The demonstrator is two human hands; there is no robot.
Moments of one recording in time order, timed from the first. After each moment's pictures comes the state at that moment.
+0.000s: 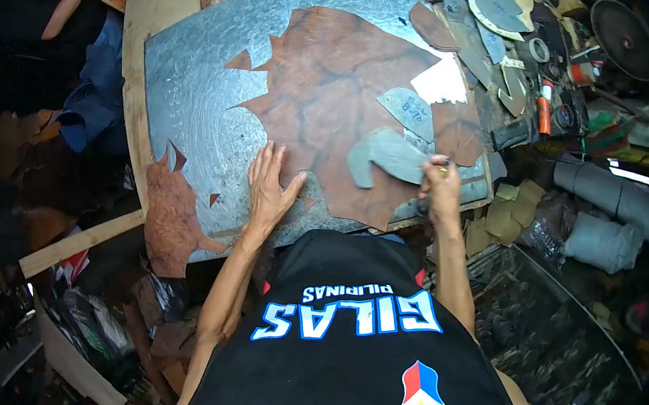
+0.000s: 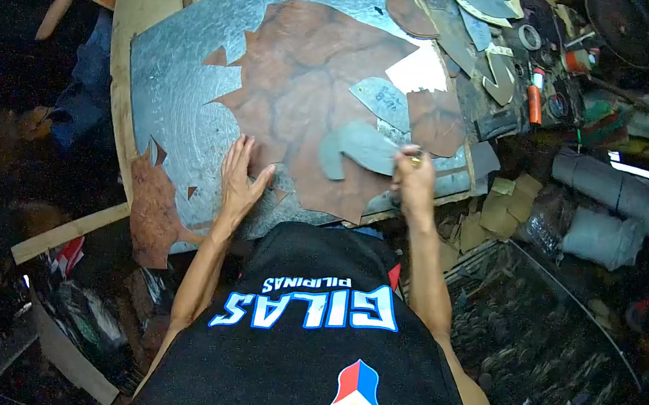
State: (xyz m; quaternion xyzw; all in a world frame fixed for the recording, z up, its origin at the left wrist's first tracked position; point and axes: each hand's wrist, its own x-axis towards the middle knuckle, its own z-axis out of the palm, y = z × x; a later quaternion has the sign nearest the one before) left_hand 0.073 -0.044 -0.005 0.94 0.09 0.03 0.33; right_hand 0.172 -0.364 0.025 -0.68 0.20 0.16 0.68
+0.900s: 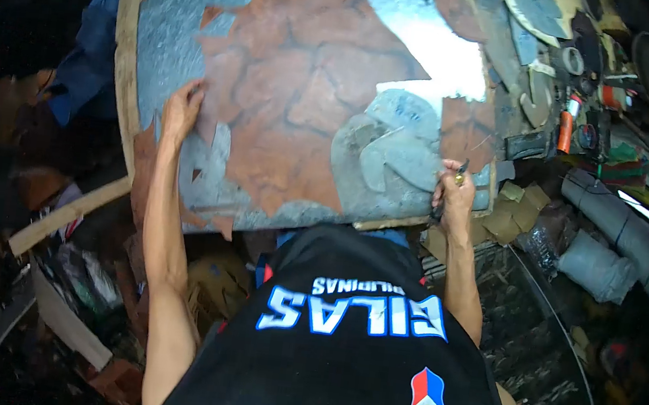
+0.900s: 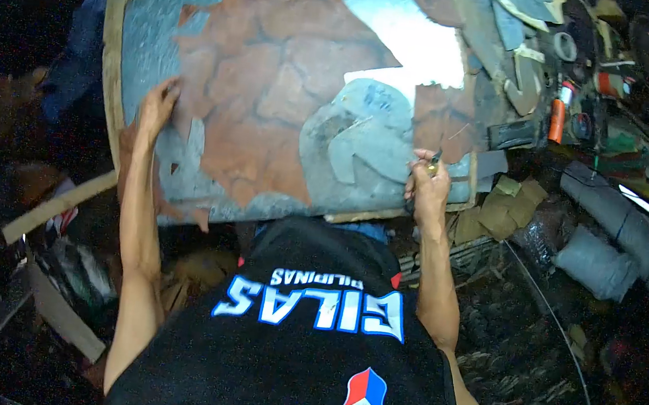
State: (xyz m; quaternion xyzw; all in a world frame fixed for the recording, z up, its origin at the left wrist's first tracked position) left_hand 0.146 0.128 -0.021 0.93 0.22 -0.04 0.28; right_hand 0.193 -0.415 0.008 -0.71 0.19 0.21 0.65
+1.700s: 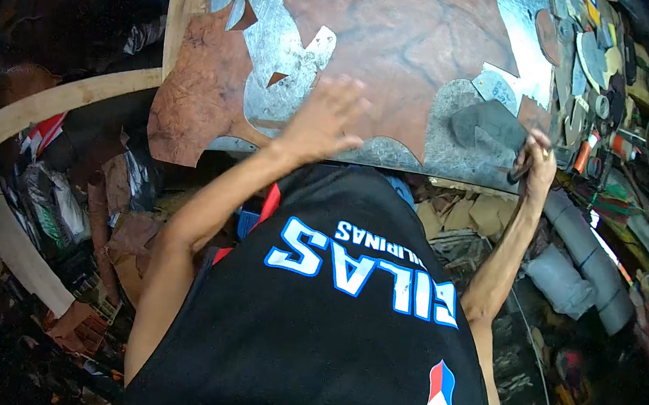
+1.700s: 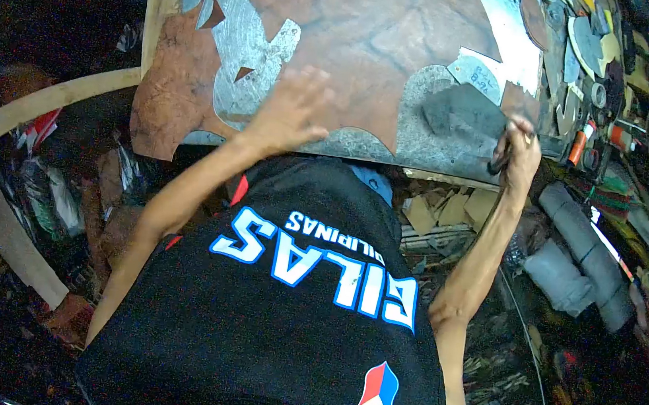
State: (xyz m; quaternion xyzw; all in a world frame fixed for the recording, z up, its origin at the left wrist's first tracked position) left_hand -0.003 -0.001 -0.030 0.96 -0.09 -0.04 0.27; right_hand 0.216 -0.369 0.070 -0.79 0.04 0.18 0.58
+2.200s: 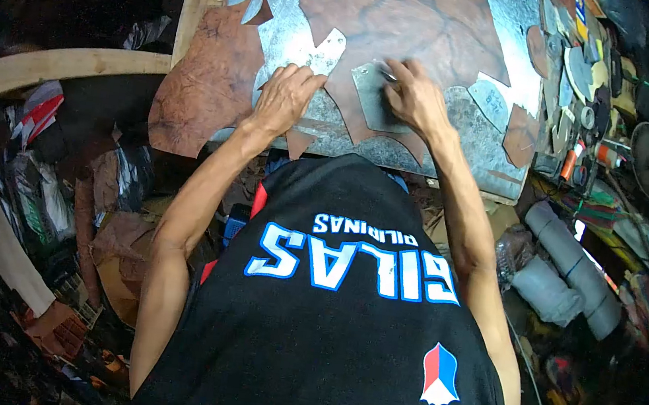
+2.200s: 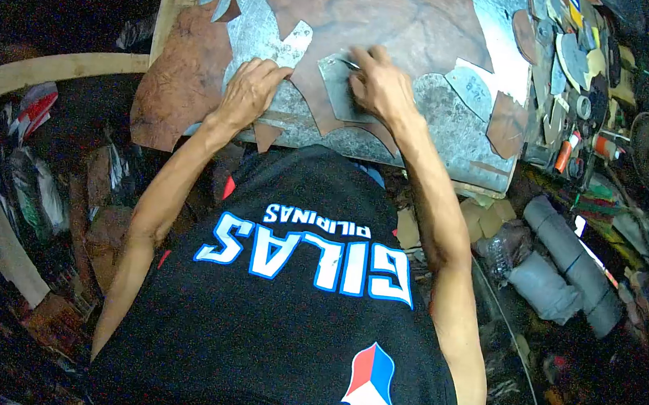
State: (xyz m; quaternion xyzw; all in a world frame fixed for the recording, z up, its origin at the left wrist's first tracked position) left_hand -0.017 0.062 -0.023 0.96 -0.02 0.10 0.27; right_hand 0.158 -0.148 0.026 -0.86 -0.45 0.17 0.16
